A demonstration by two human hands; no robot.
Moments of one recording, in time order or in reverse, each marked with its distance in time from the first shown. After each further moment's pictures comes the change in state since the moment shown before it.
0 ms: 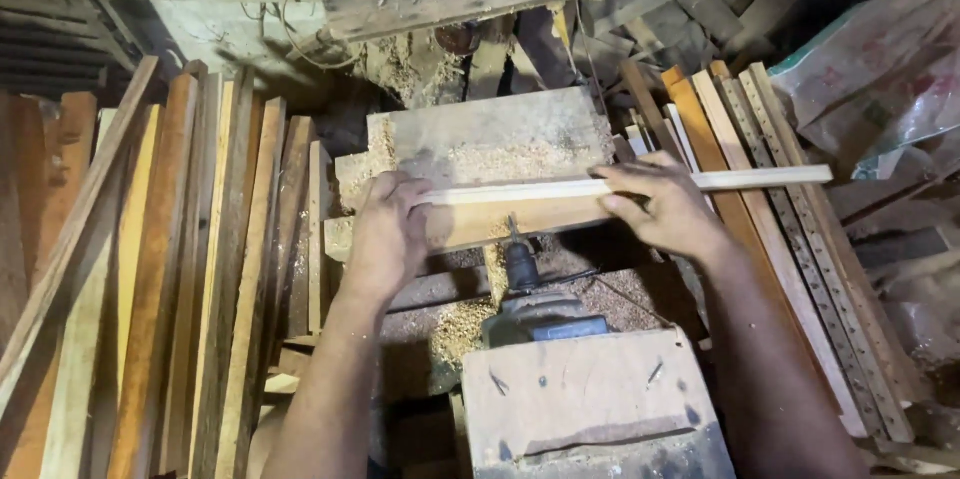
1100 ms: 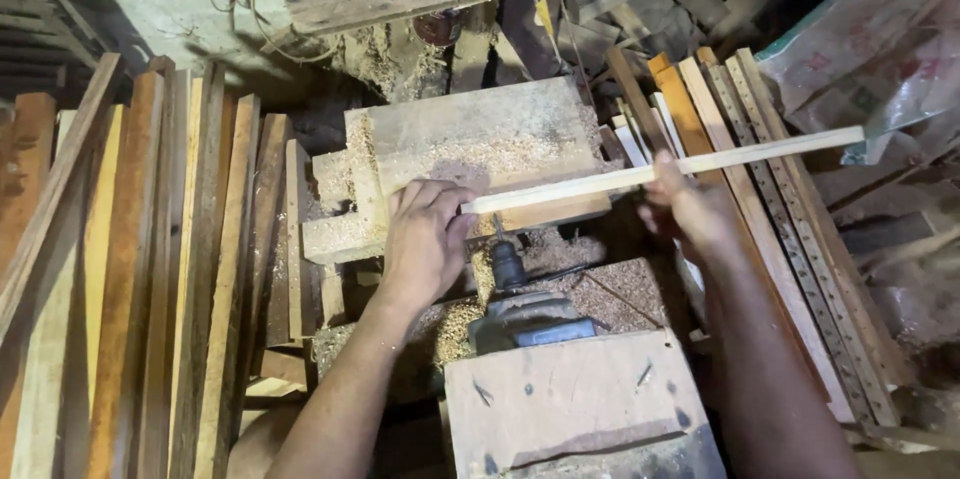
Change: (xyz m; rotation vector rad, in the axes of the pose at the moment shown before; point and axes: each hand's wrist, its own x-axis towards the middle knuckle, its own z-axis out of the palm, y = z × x) left_hand 0.002 0.037 0.034 -0.115 -0.073 0.110; right_hand -0.025 -0.008 0.001 0.604 0.490 1.203
